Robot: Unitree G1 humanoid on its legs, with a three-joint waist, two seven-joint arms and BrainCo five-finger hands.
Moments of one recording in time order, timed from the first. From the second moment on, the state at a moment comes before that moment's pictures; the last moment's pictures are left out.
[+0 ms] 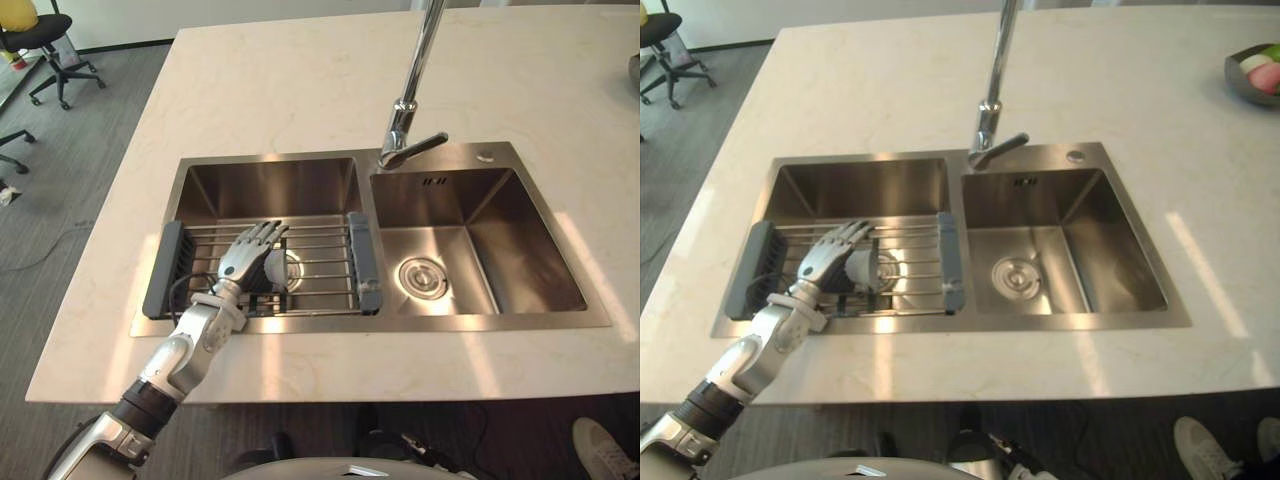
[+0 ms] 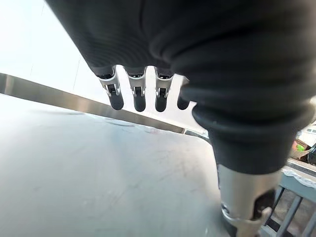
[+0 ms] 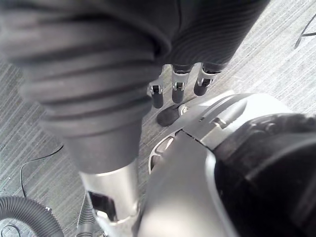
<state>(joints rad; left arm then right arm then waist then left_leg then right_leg) -0.22 0.44 -0.43 0.05 0.77 0.00 0.10 0.09 -0.16 -0.33 1.08 0.37 0.13 0.25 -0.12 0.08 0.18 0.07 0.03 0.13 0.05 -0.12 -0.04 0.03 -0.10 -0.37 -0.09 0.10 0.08</state>
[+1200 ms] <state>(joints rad) -0.29 0.41 -0.36 0.15 0.84 0.12 -0.29 0.09 -0.17 -0.24 1.07 0.45 0.15 0.25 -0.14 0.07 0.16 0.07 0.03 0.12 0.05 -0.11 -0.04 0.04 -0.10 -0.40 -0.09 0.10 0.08</state>
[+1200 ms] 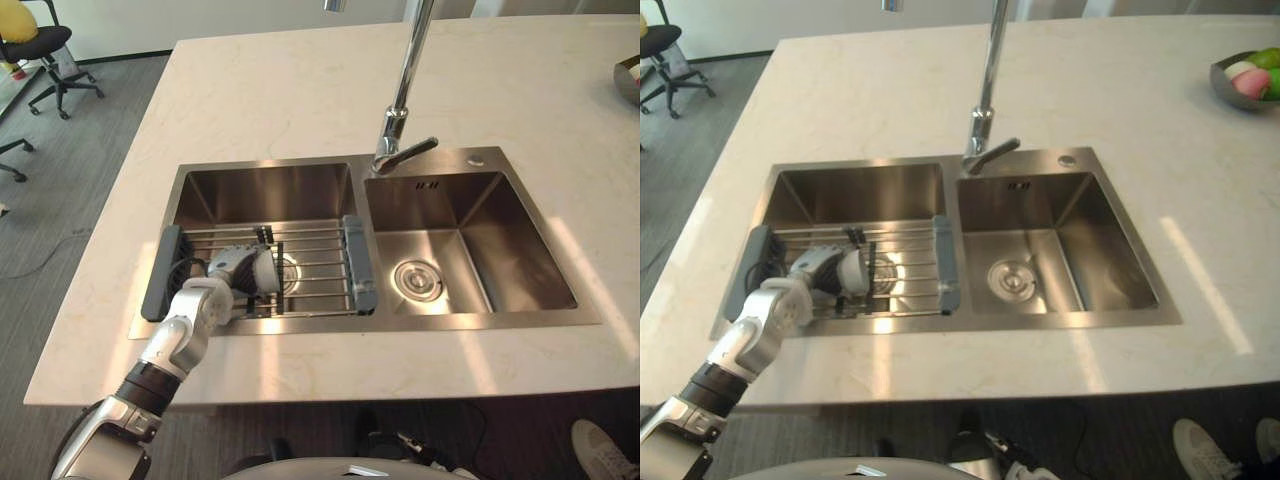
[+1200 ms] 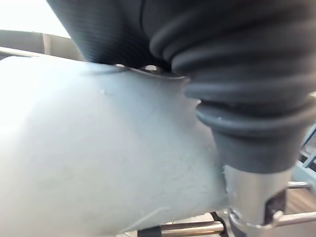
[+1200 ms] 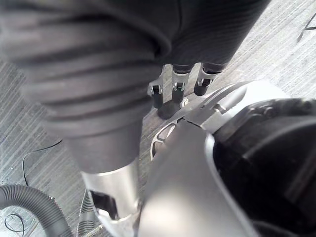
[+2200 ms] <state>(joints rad) -0.28 0.60 -0.11 -0.23 0.42 -0.34 0.38 0.16 -0.17 -0.30 1.08 0.54 0.10 0.24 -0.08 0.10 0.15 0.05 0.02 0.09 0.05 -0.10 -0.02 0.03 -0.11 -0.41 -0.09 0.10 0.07</state>
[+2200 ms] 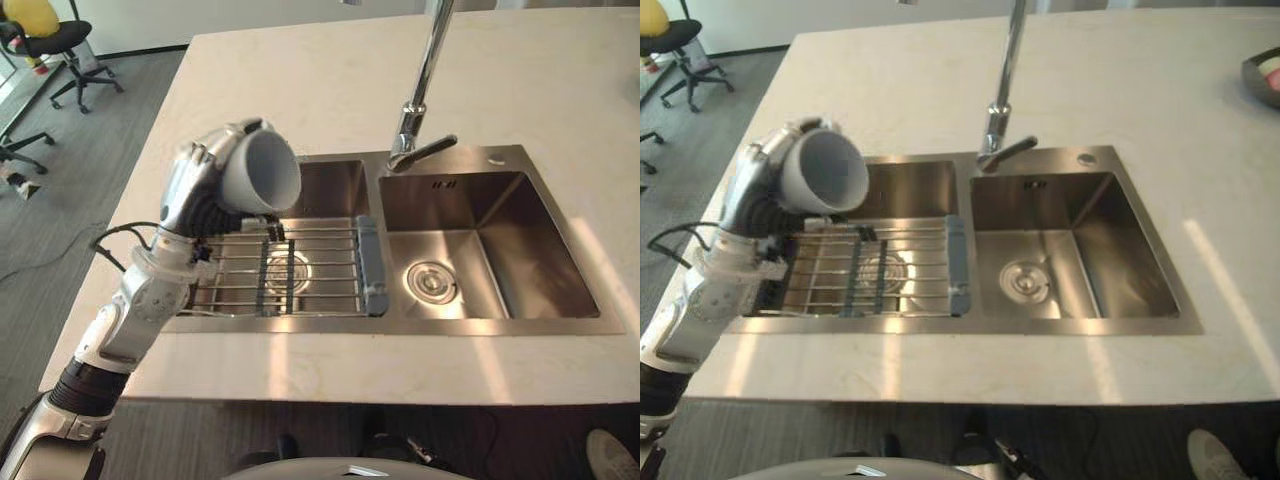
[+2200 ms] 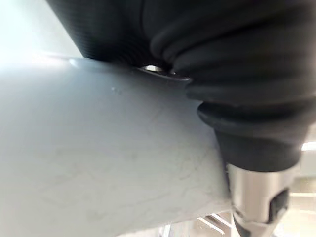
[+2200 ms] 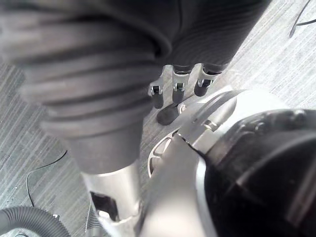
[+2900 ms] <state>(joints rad) 0.24 0.19 0.45 -0.20 -0.04 -0.35 0.56 0.26 -0.13 -0.26 0.92 0.52 0.22 0.15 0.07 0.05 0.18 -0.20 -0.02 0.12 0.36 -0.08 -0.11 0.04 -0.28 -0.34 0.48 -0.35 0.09</state>
